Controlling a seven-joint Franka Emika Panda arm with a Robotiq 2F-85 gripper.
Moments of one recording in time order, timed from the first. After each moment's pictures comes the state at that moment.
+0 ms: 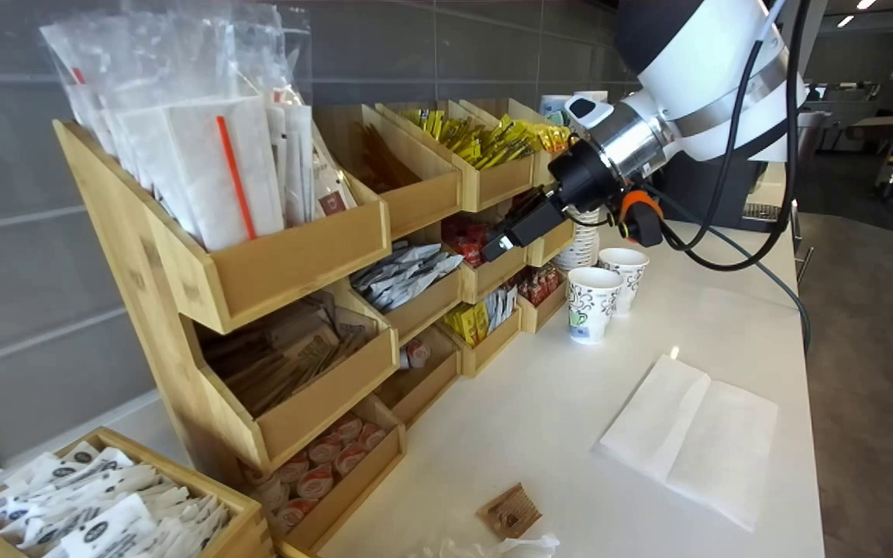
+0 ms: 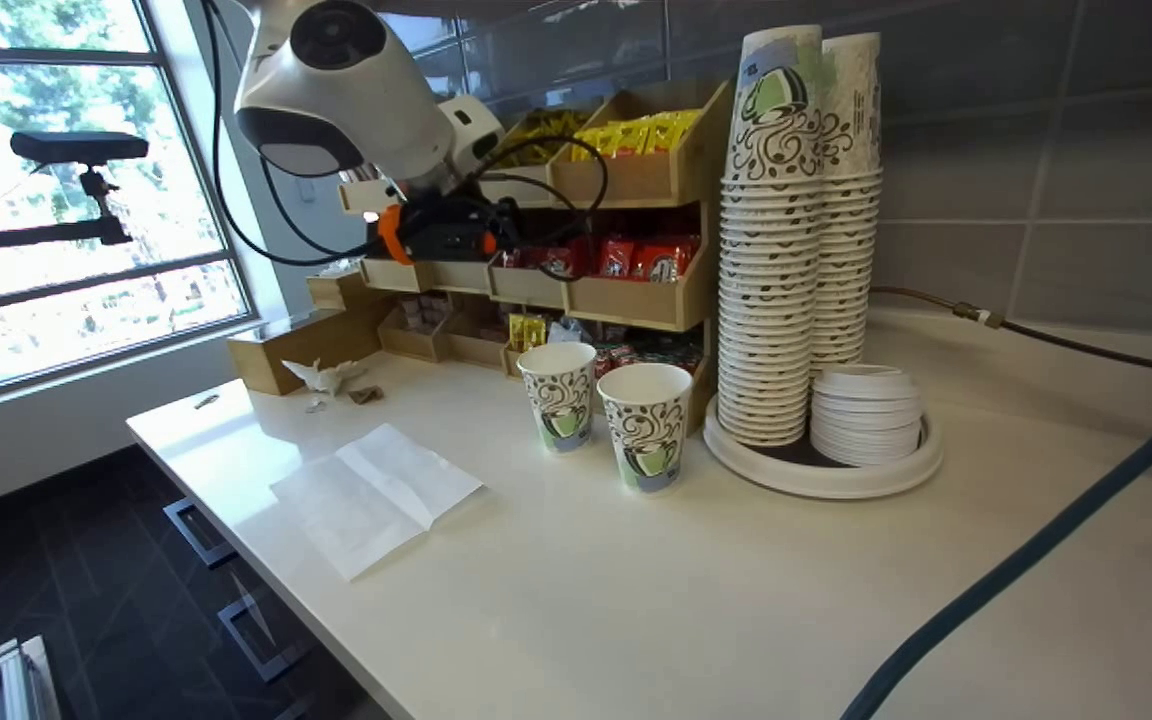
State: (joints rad) arm 0.25 0.03 -0.17 -2.18 1.32 2.76 -1.52
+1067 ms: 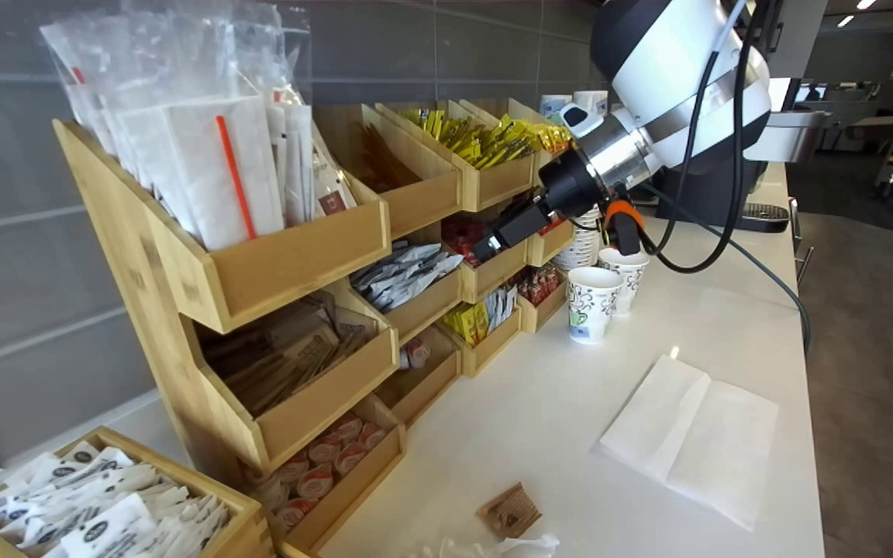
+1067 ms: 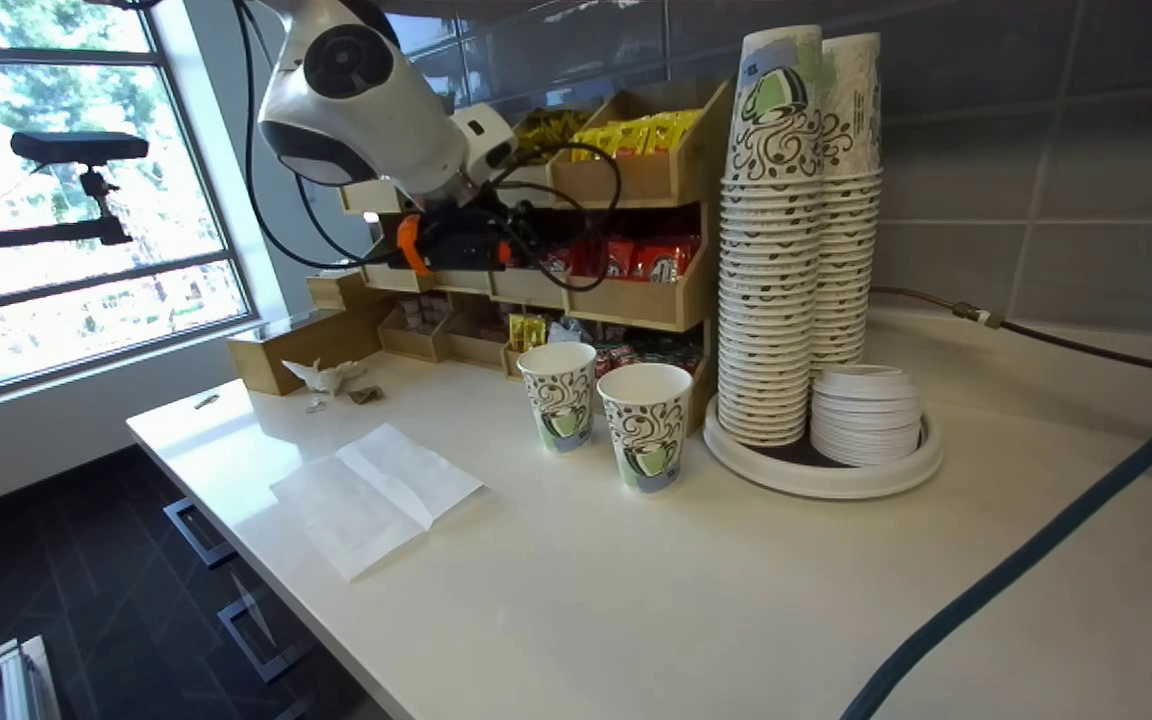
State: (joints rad) arm 0.25 0.10 -0.17 -2.12 1.49 2.83 -1.65
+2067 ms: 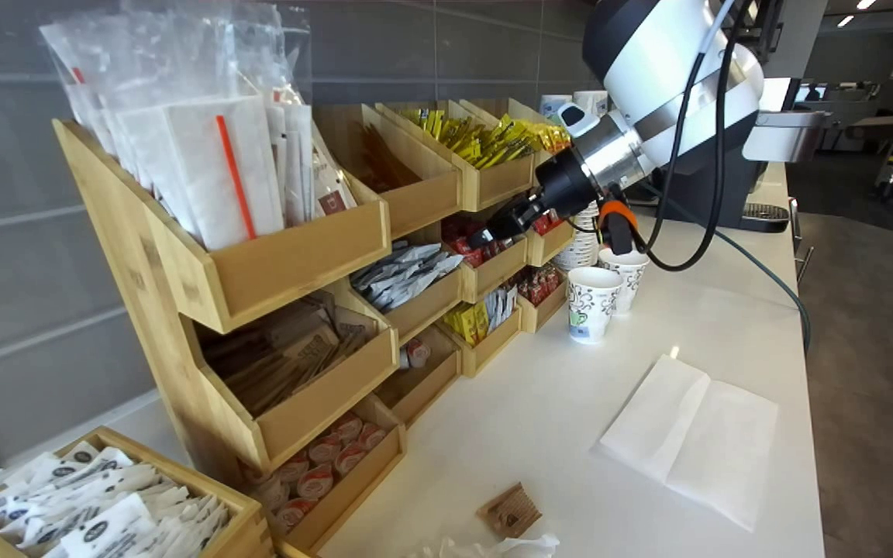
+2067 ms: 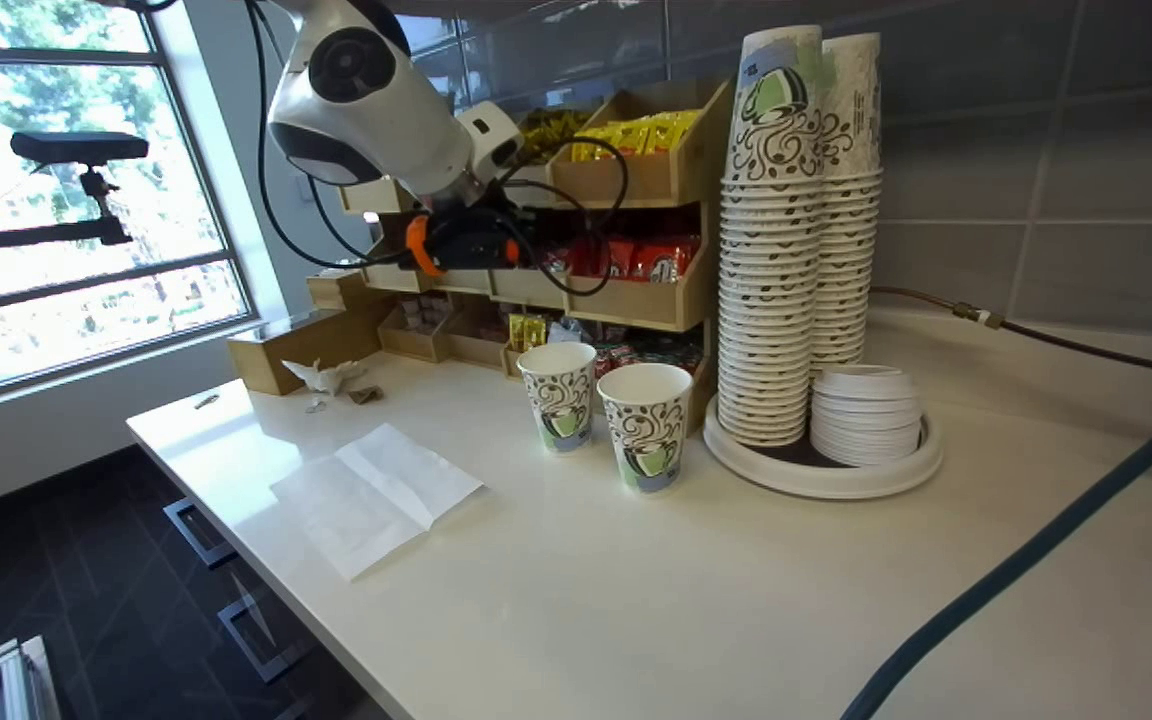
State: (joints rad) arm 0.25 0.12 -0.17 -2.09 1.53 2.86 -1.70
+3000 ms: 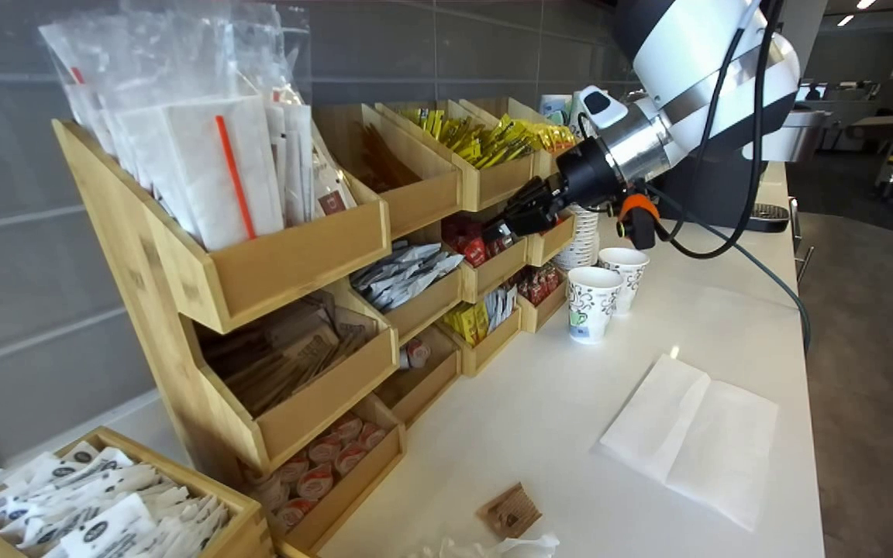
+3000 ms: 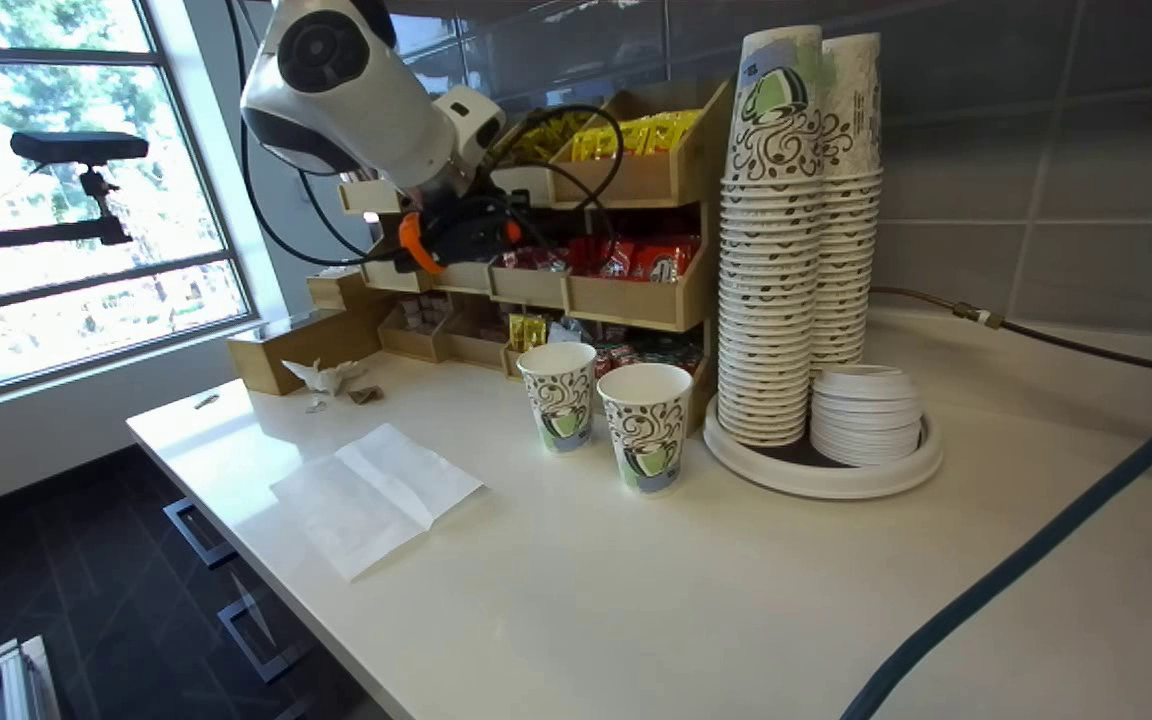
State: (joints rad) arm 0.24 0.04 -0.17 -2.16 1.58 2.85 -1.93
